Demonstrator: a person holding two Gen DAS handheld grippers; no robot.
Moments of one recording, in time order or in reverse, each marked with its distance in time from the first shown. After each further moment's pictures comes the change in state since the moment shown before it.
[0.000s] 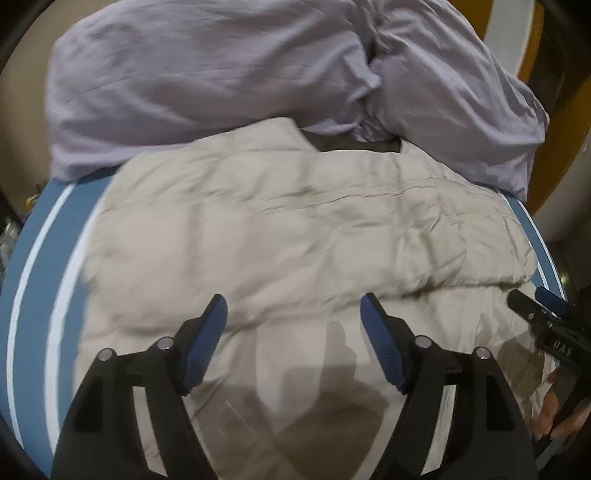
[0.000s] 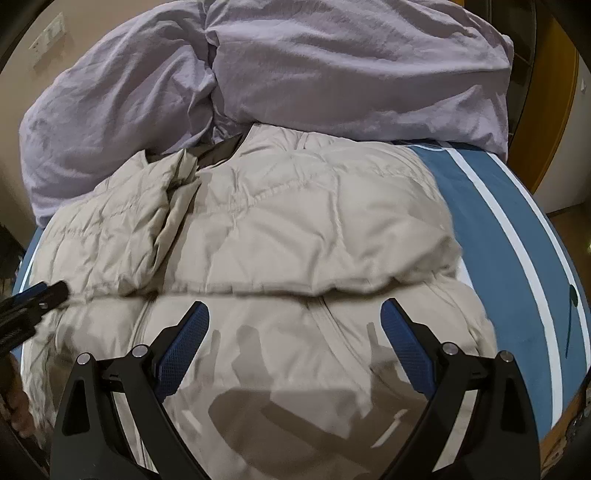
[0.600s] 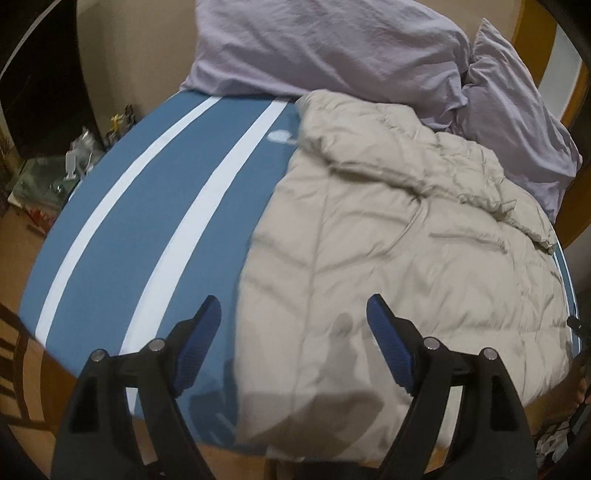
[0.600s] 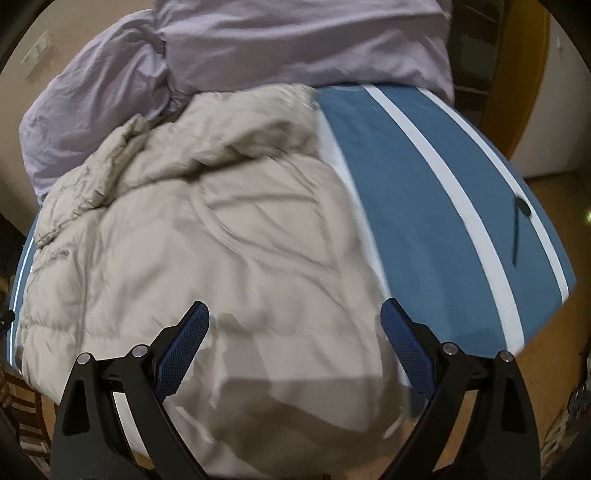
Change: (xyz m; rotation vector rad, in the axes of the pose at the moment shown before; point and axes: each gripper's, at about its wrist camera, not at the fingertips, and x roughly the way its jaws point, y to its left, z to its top) left arm -0.090 0.127 -0.138 -0.215 0.021 0.129; right arm -0.054 -0.122 -0.091 0.090 0.114 0.002
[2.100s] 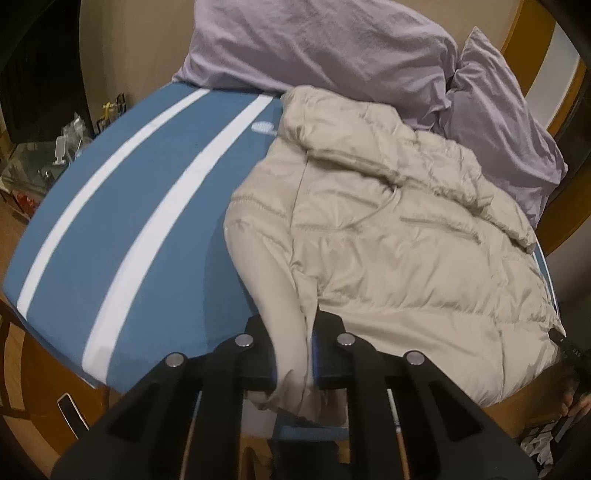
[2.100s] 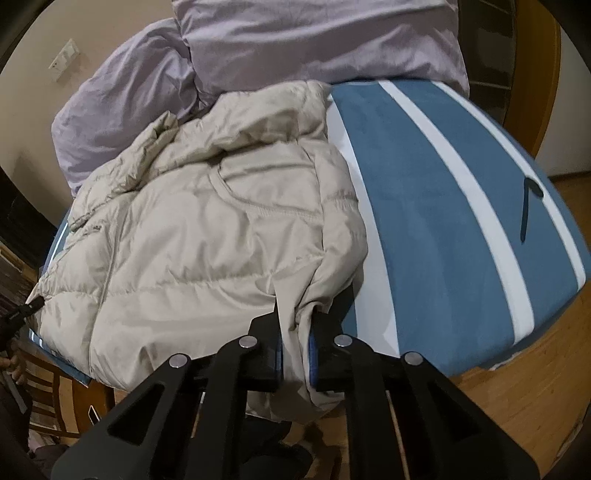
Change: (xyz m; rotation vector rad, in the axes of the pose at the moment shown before) left arm -0.011 -0.013 -0.015 -0.026 -0.018 -0.066; right arm -0.019 -0.009 -0.013 -0.049 -0.045 0.143
